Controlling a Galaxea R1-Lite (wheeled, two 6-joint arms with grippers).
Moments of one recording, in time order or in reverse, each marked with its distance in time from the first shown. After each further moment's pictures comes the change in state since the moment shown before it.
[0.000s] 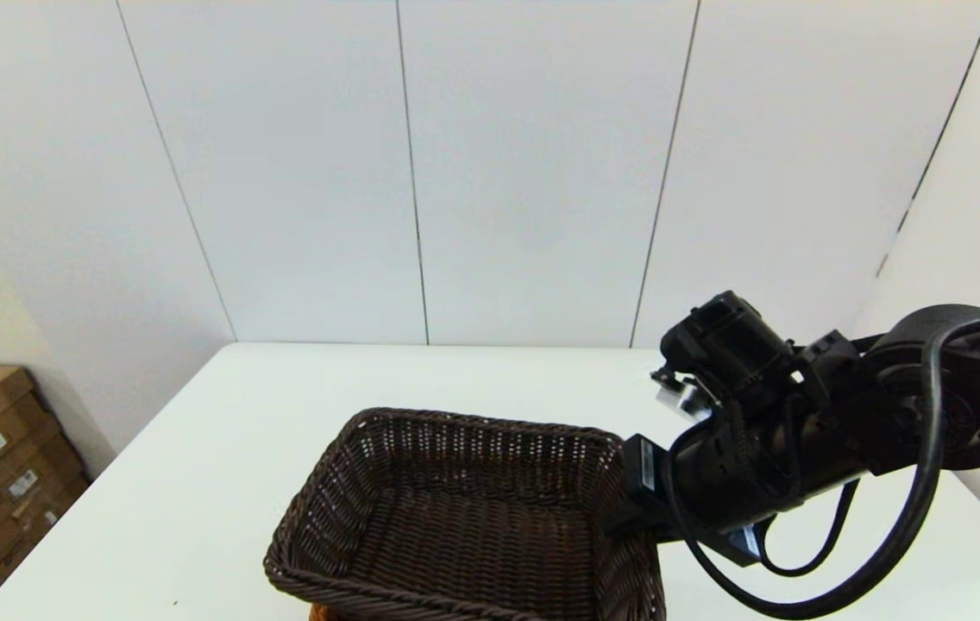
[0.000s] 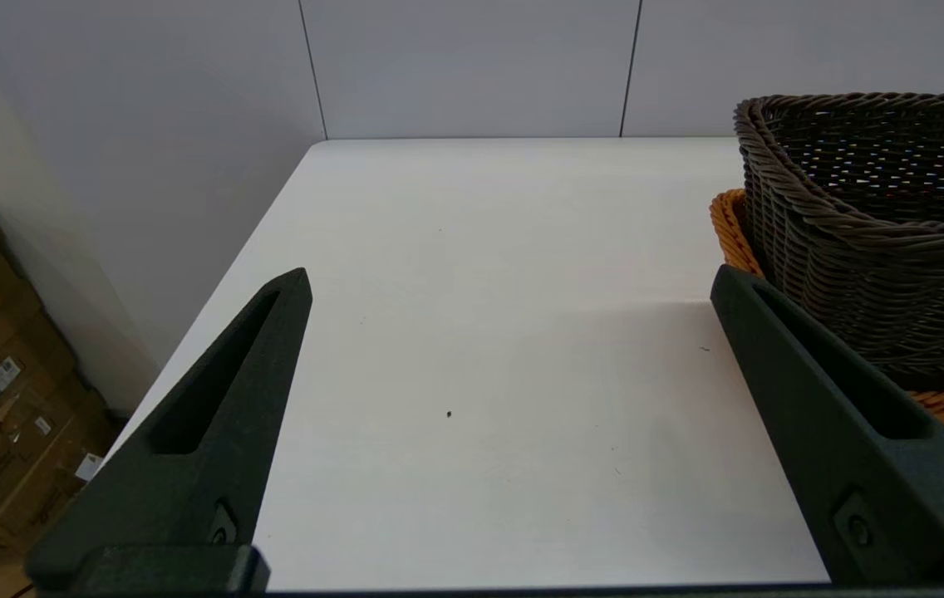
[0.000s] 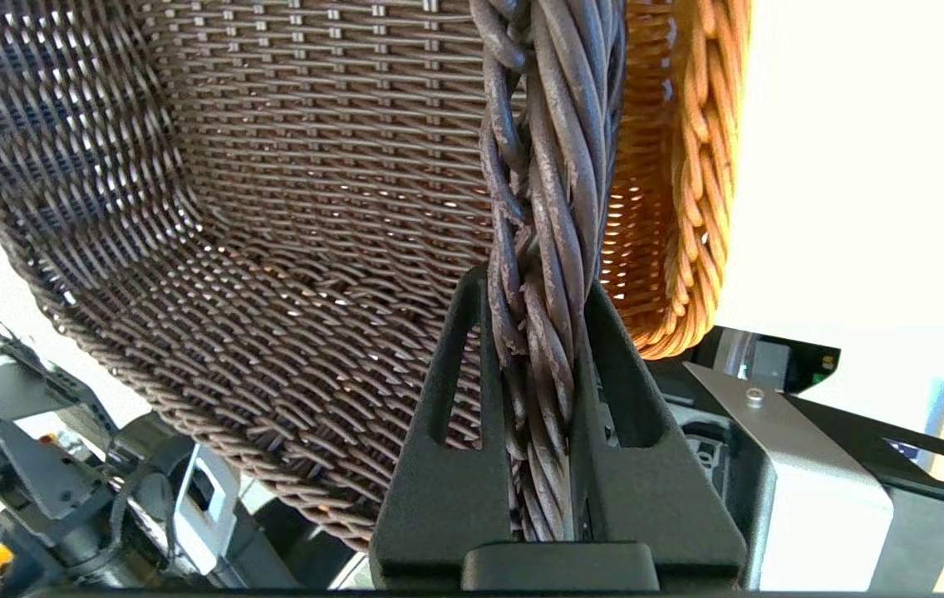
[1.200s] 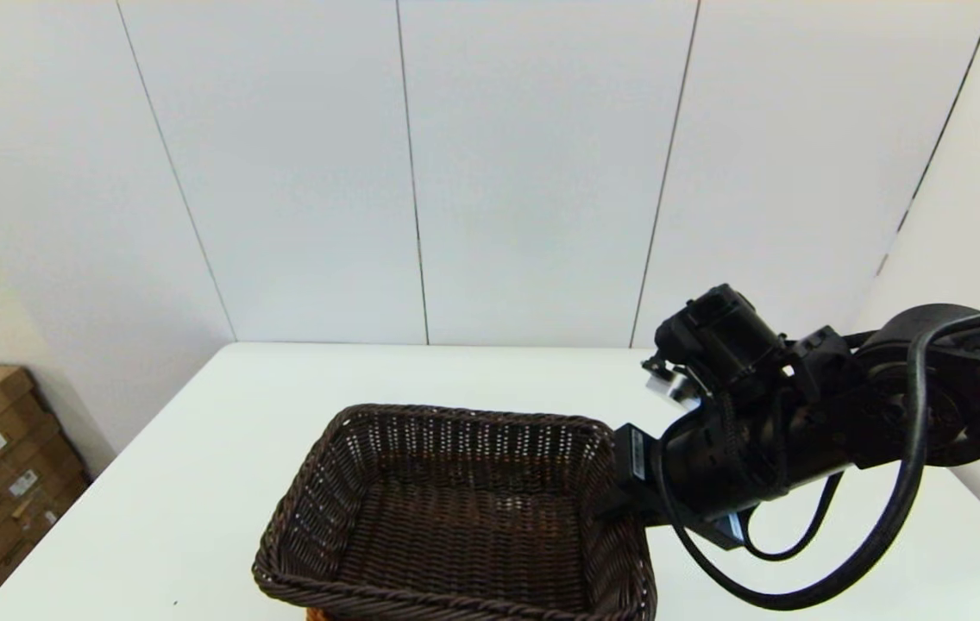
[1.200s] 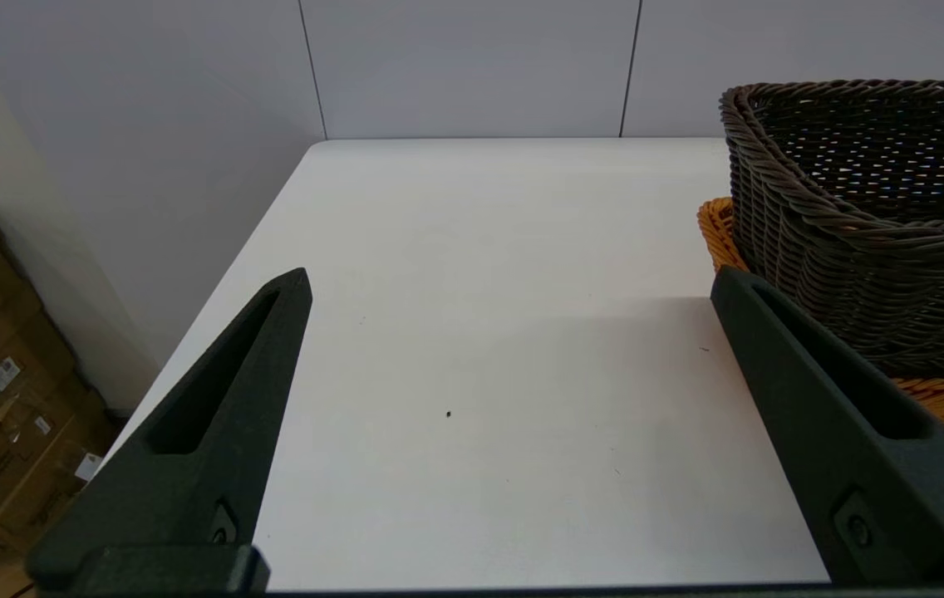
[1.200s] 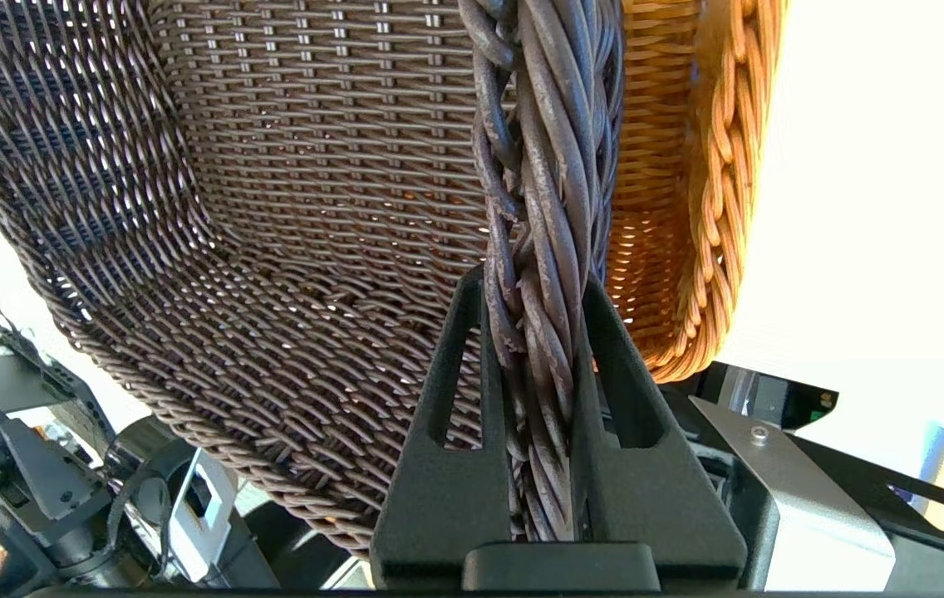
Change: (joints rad) left arm 0.000 0.000 0.000 0.000 0.000 0.000; right arm 0.001 0.018 -0.013 -0.050 0.002 -0.028
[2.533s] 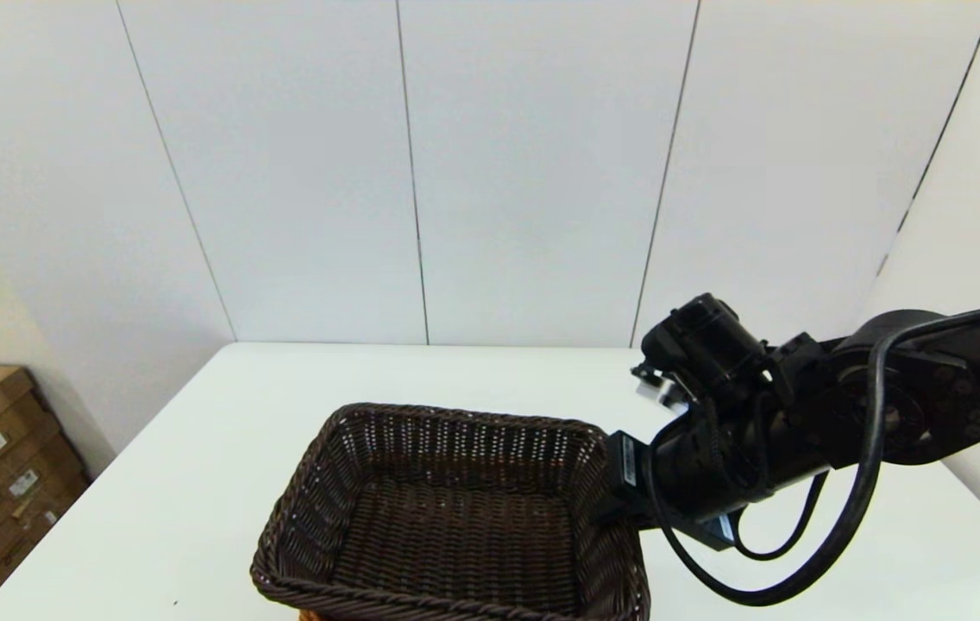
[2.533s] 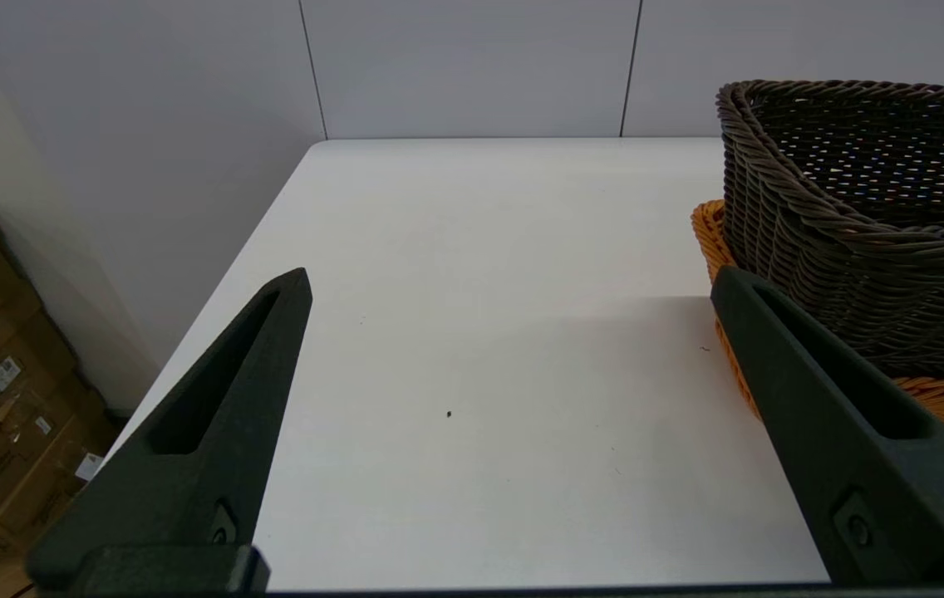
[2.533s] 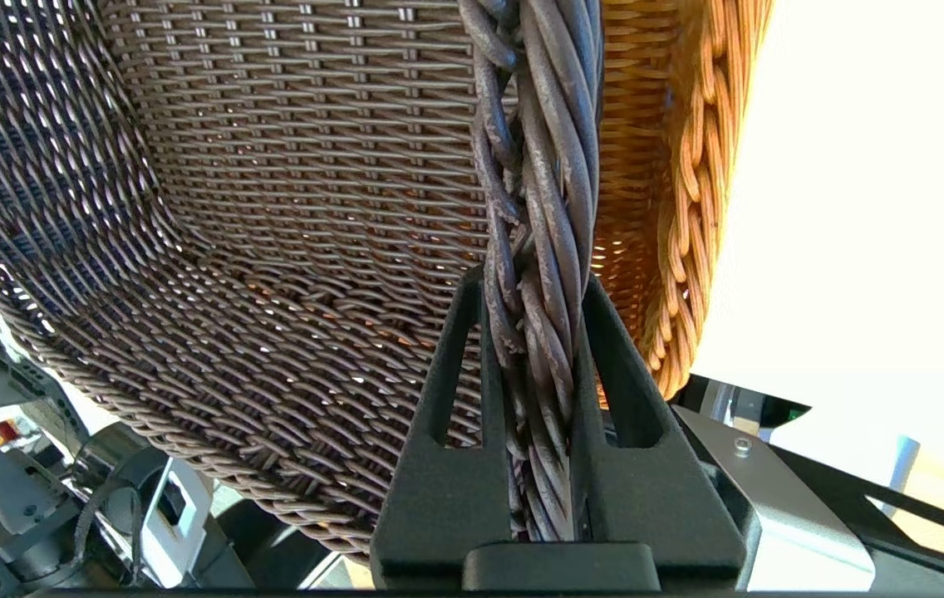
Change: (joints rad) left arm 0.000 0.000 0.000 0.000 0.000 0.000; right arm 0.000 0.034 -0.008 0.002 -0.001 -0.033
